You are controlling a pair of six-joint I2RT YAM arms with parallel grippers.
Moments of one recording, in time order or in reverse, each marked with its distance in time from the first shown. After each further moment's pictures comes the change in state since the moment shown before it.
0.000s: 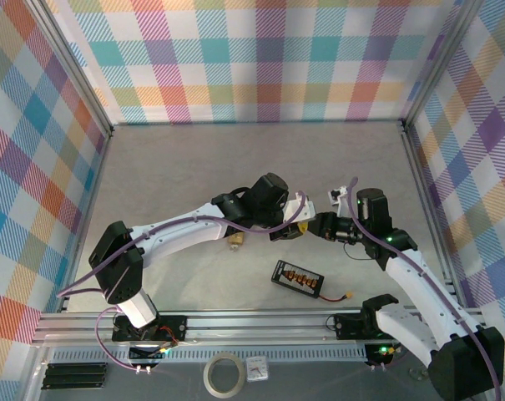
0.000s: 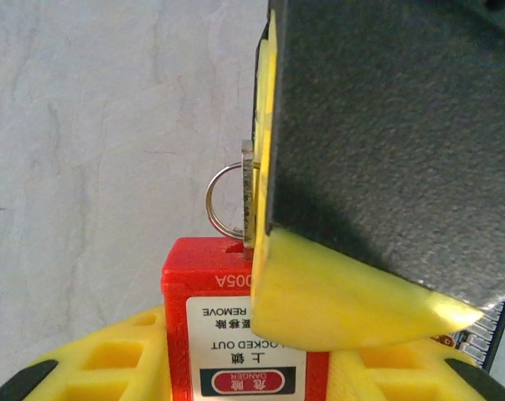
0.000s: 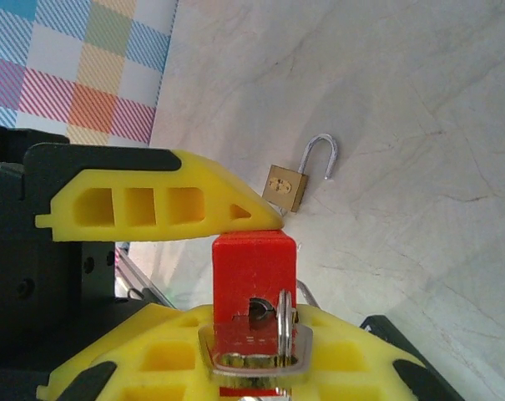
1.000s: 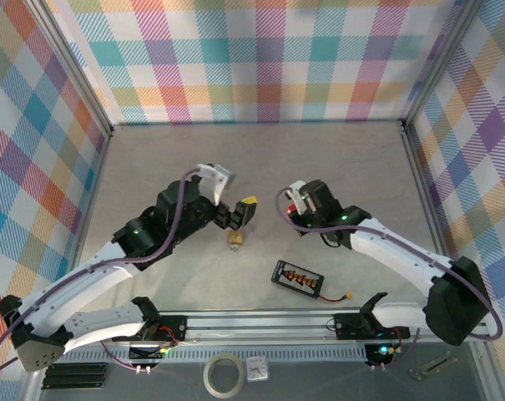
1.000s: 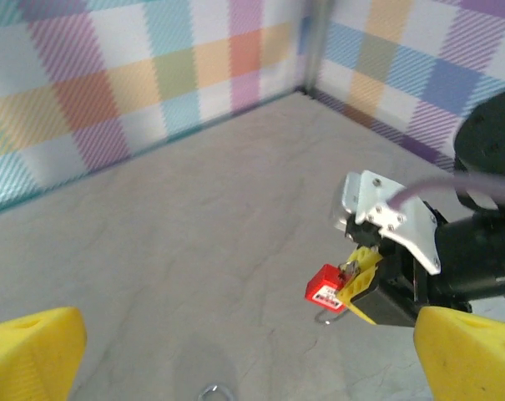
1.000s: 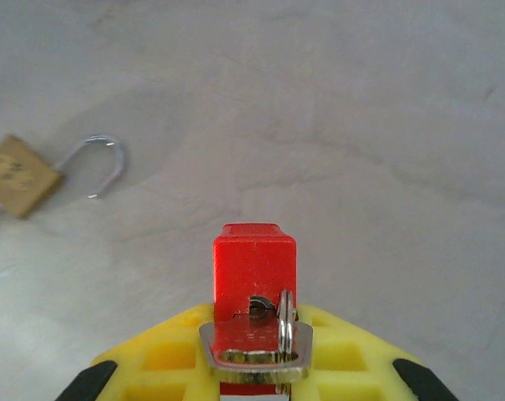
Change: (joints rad) left arm 0.090 -0.686 -0.276 -0.002 -0.446 -0.532; right arm 0.402 0.382 0.221 -0.025 0.874 -0.607
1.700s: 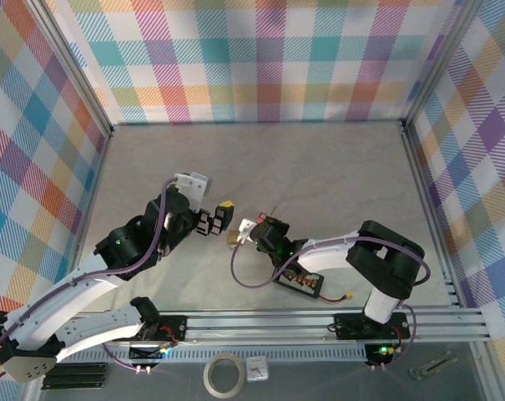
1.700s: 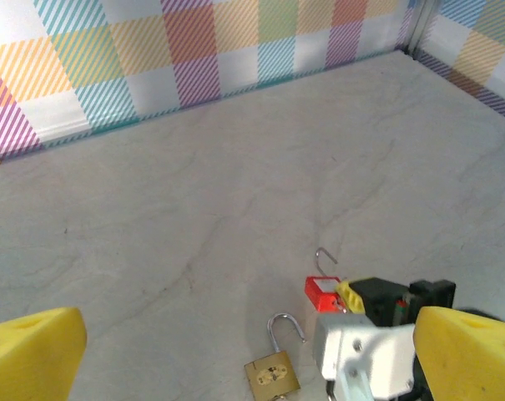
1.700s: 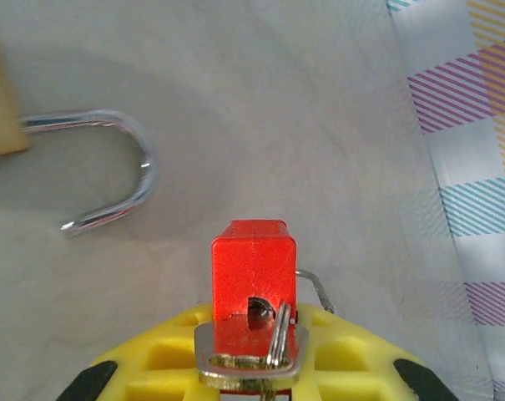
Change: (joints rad) left arm 0.000 -0.093 -0.026 -0.191 -0.188 -0.079; right arm 0.351 0.427 -0.146 0.679 0.500 -0.558
